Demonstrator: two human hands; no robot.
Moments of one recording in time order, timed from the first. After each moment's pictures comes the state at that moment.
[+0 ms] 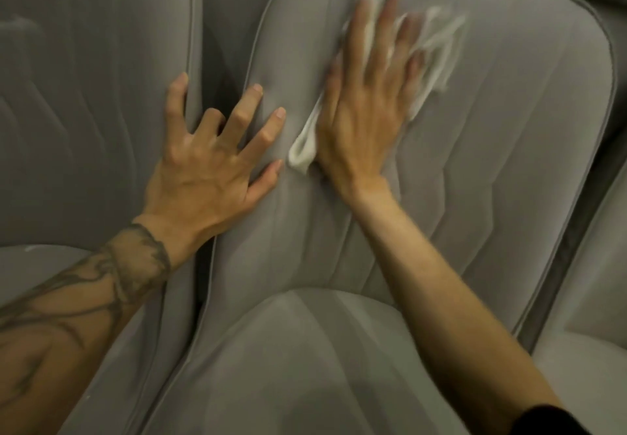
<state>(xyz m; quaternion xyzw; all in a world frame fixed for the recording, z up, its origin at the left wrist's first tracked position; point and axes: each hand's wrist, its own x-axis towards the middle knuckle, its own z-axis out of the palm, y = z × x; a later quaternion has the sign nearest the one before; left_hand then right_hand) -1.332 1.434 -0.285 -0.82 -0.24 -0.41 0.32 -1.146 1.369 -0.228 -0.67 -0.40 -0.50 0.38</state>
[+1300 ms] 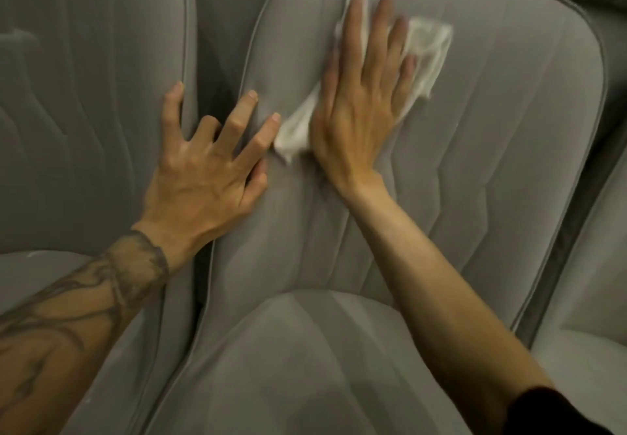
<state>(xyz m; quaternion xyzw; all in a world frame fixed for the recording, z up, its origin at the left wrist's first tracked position) -1.334 1.437 -0.284 -0.82 -0.23 -0.42 0.30 -1.150 1.376 -0.221 -0.67 -0.38 -0.49 0.41</state>
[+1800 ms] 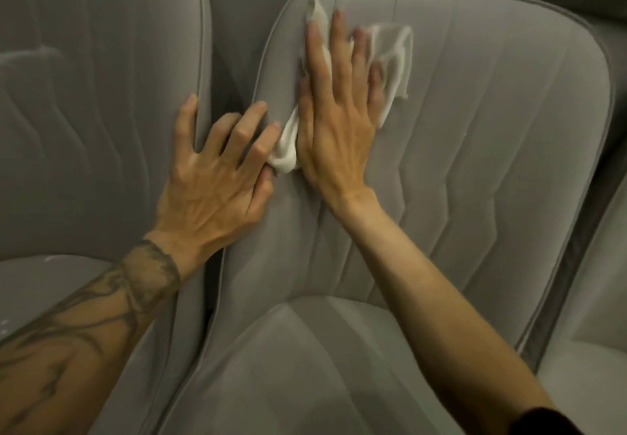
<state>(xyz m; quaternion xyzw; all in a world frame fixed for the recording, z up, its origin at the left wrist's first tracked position) -1.336 1.436 -0.284 -0.82 -0.21 -0.46 0.27 -1.176 1.381 -0.227 -0.65 -0.48 -0.45 0.39</state>
